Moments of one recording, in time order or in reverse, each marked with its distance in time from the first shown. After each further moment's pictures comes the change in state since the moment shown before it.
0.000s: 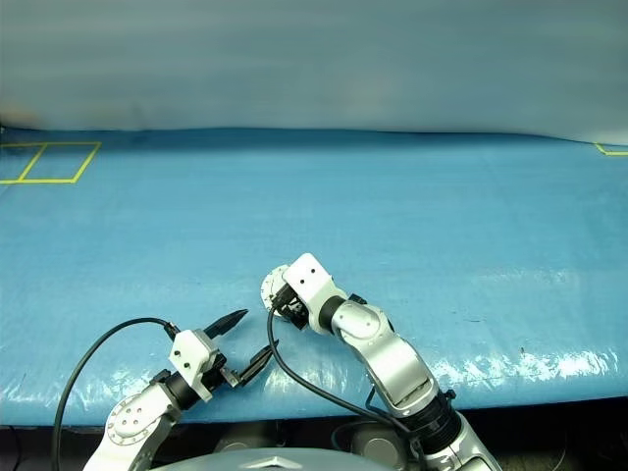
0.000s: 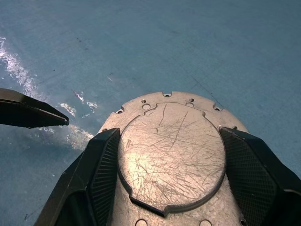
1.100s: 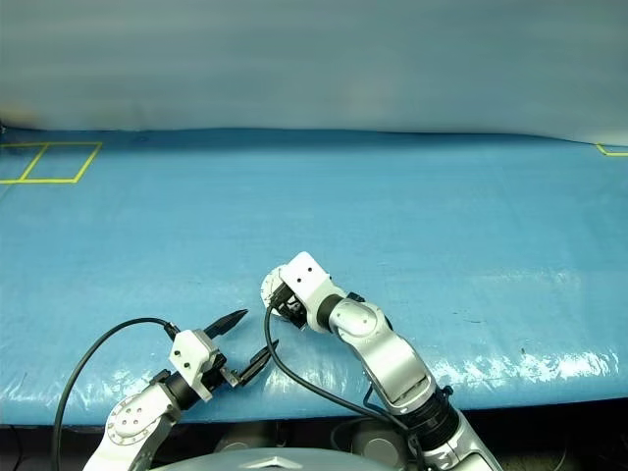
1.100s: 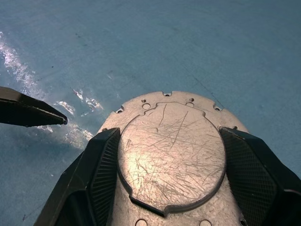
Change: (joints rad) left arm -0.001 0.001 0.000 0.000 0.000 0.002 0.000; right arm -0.027 -0.005 0.017 -0.005 -0.025 0.046 -0.007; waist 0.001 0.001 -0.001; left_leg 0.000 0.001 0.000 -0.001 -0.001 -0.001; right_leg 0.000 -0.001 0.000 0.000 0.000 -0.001
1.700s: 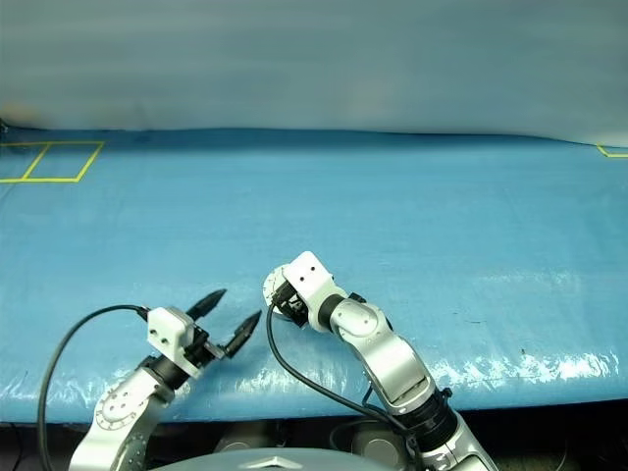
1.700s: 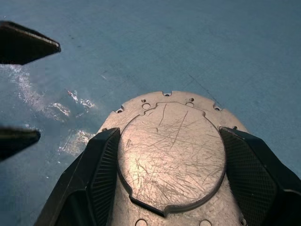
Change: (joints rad) left arm -0.074 -0.033 0.136 -0.095 -0.159 0.170 0.113; right arm 0.019 0.030 -0.035 0.016 0.008 -0.005 -0.008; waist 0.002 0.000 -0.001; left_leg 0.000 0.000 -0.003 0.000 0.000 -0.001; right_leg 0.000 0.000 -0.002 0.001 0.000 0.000
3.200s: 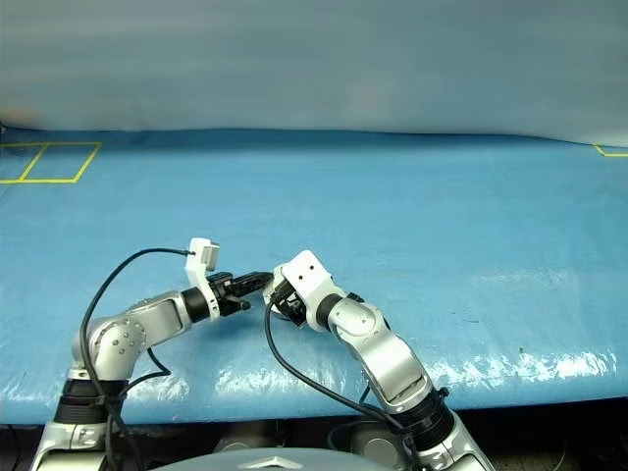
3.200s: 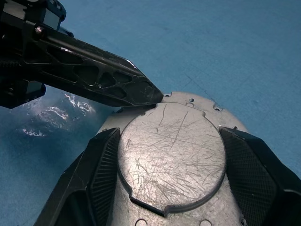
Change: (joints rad) left arm -0.529 0.090 0.048 0.204 -0.499 0.887 0.060; right arm -0.002 0.018 -0.003 0.018 0.004 -0.004 -0.015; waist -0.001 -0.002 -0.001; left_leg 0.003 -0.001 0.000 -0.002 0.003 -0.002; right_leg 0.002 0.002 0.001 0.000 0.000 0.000
